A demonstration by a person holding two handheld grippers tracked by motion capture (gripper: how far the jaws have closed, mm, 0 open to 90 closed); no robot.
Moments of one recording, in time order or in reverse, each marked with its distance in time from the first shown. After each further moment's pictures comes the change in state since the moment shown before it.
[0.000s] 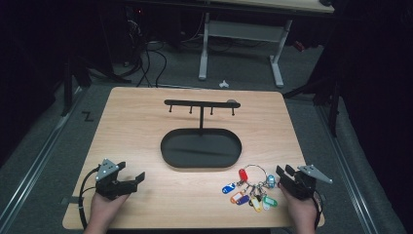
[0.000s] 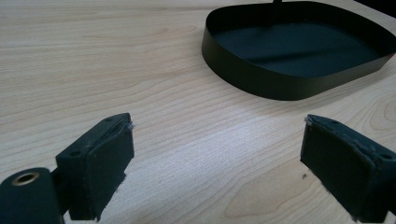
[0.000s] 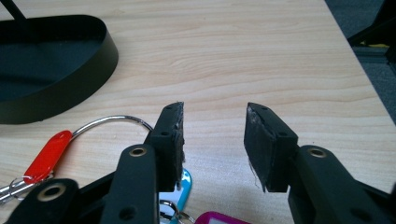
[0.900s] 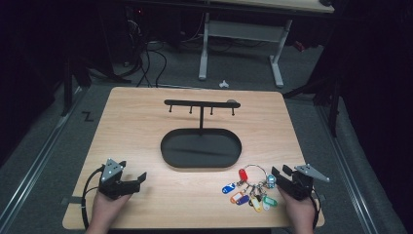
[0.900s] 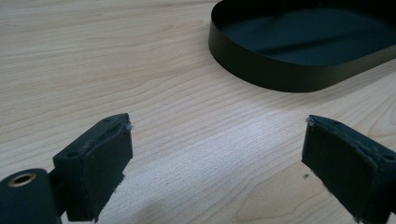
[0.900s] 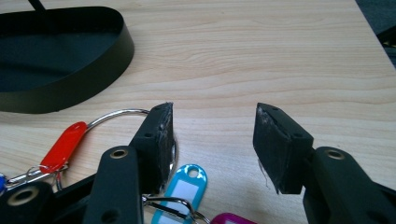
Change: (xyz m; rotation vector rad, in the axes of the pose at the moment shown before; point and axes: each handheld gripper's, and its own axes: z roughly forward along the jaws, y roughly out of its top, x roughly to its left) left arm -0.005 -0.002 0.006 0.018 0.060 0.076; right arm 0.003 -0.001 0.006 0.021 0.065 -0.026
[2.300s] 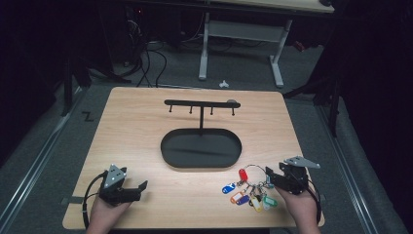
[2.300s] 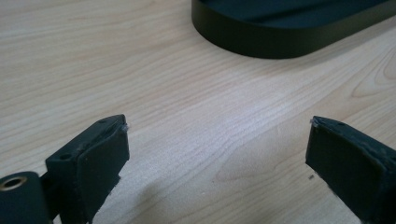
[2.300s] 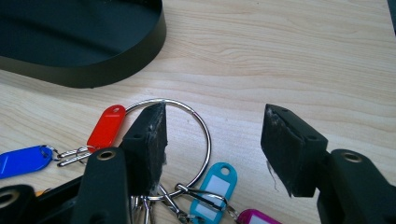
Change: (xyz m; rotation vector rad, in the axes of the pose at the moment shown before) left arm -0.011 -0.009 -0.007 0.072 -0.029 0.057; right arm 0.031 0.039 -0.009 0.175 0.003 -0.149
